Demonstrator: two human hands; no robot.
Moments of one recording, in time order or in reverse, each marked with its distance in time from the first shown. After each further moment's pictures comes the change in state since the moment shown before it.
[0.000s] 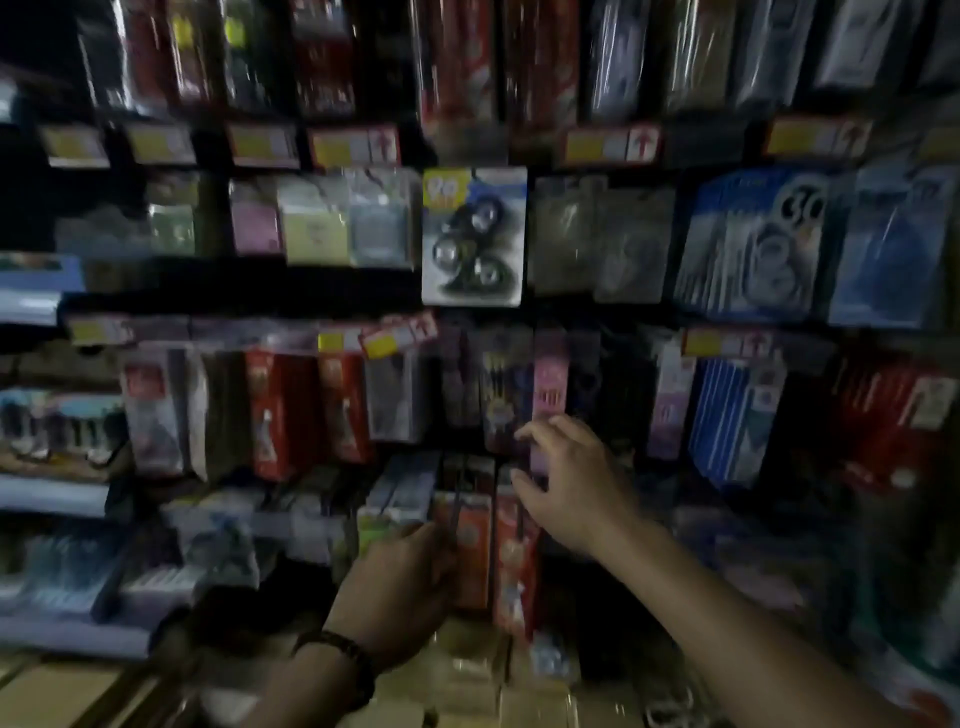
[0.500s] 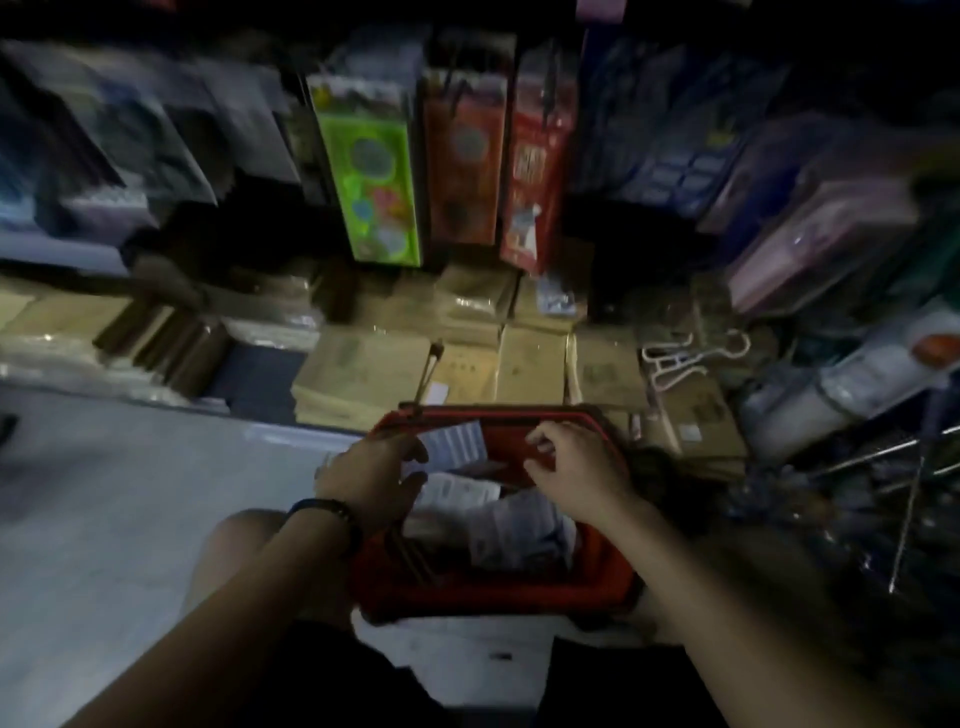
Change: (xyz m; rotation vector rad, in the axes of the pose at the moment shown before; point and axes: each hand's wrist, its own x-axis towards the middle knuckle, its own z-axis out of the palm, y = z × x) left_hand -0.192 -0.104 0.232 0.020 -0.562 -0.380; right_hand -0.330 0.090 0.256 0.254 -0.682 0.465
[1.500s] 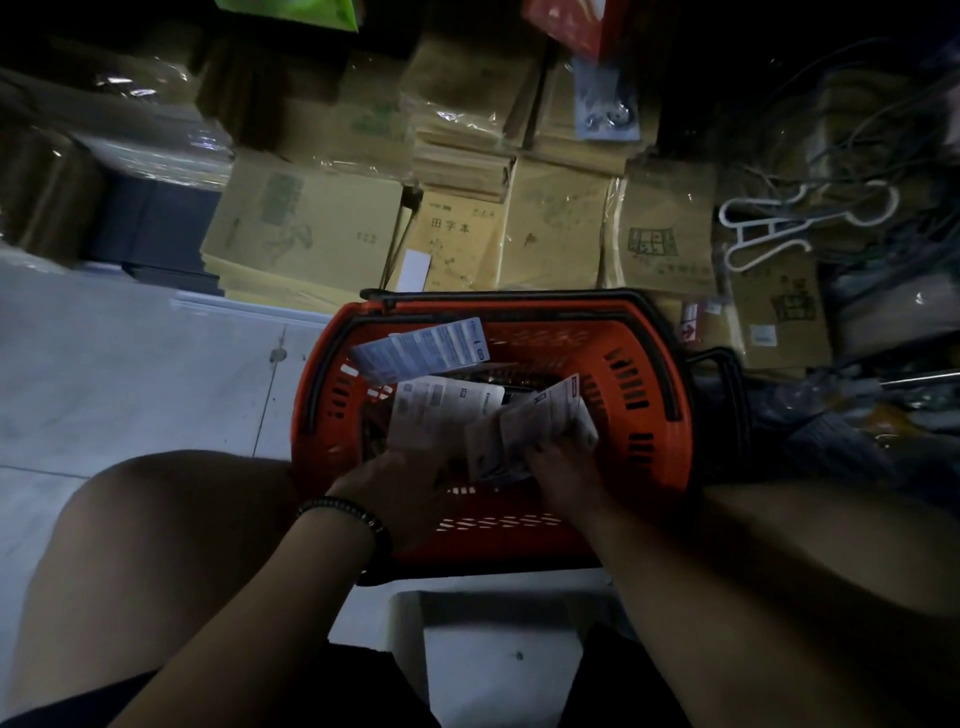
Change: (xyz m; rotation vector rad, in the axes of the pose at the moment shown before) left_hand 0.062 -0.018 0.125 -0.032 -0.569 0.032; right_hand 0.036 0.186 0.224 -0.542 -0.571 0.036
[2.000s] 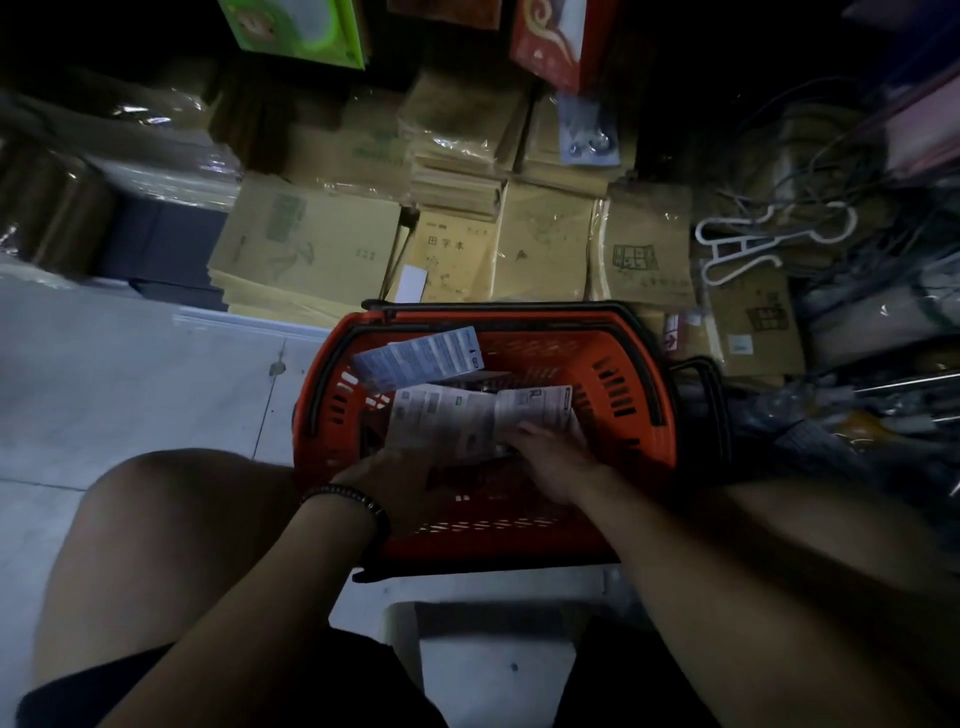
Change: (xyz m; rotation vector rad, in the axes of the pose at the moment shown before) left_hand -0.002 0.007 -0.009 -0.001 -0.043 -0.024; right_hand -0.018 -0.004 -0.072 0.221 0.007 -0.163
